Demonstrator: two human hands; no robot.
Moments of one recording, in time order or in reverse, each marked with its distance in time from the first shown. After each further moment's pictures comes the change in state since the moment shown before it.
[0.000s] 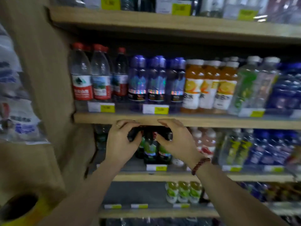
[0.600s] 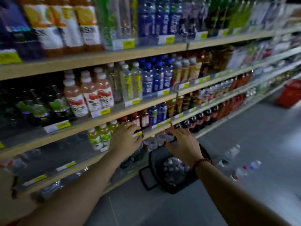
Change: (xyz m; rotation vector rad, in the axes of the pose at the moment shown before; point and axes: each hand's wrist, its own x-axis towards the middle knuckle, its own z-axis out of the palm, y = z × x) left_hand -0.187 0.243 0.191 -0.121 -0.675 0.240; right_hand -0.356 0.162 -0.180 -0.401 -0.146 0.737
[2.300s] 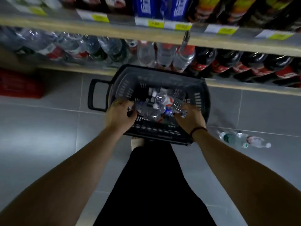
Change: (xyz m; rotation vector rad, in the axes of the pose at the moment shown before) left_hand 0.038 0.101 0.454 -0.056 -0.403 -1.161; right_hand 0.198 0.442 0.237 0.073 -0.882 0.103
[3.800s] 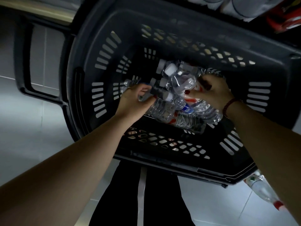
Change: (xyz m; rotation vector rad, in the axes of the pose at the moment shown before) left_hand 0.132 -0.089 0.224 -0.544 -0.139 -0.163; right_hand 0.231 0.085 0.131 0.240 -0.246 -0.114
